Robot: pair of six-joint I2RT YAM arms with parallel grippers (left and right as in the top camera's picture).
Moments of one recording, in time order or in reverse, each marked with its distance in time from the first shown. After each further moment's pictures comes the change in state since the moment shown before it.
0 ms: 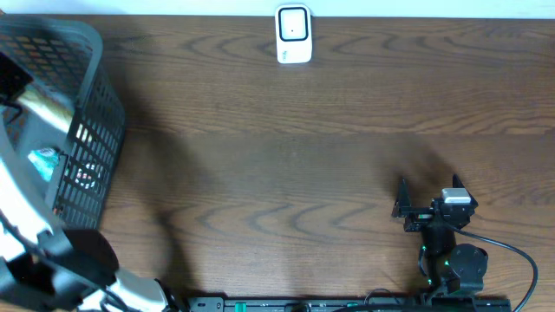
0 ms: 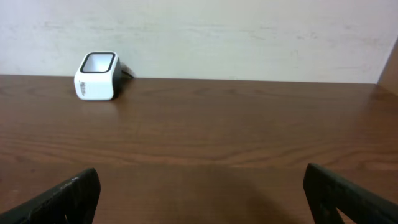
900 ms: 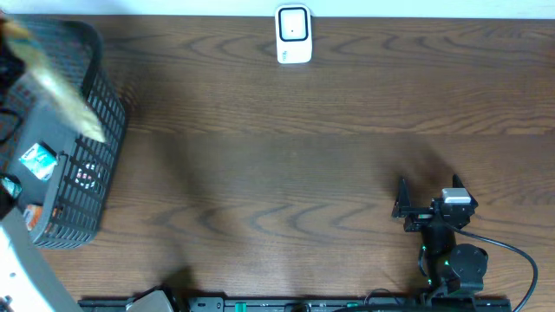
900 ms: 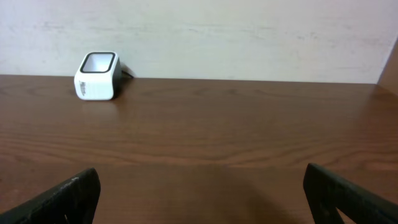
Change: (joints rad) left arm -0.090 -0.430 0.000 0.173 0.376 -0.193; right arm 0.000 0.000 0.000 0.000 0.000 0.000
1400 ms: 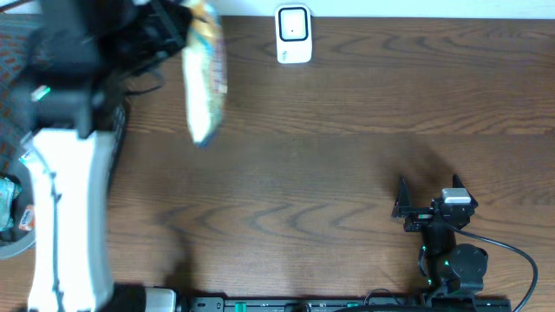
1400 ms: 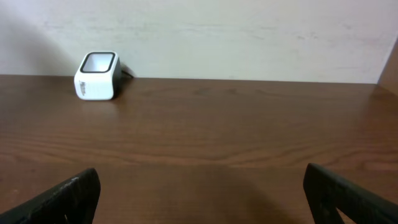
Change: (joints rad) left arm -0.554 0.229 -0.008 -0.006 0.042 -0.071; right arm 0.000 0.000 0.000 0.000 0.000 0.000
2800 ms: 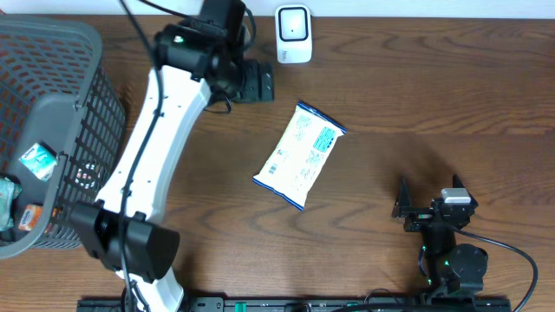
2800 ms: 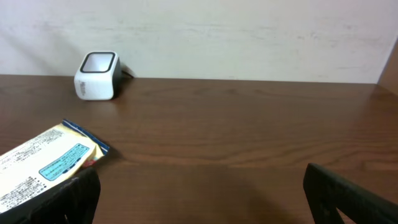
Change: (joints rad) left arm -0.254 0.303 -0.010 -0.340 -0.266 0.227; right arm 0.000 0.000 0.000 0.000 0.000 0.000
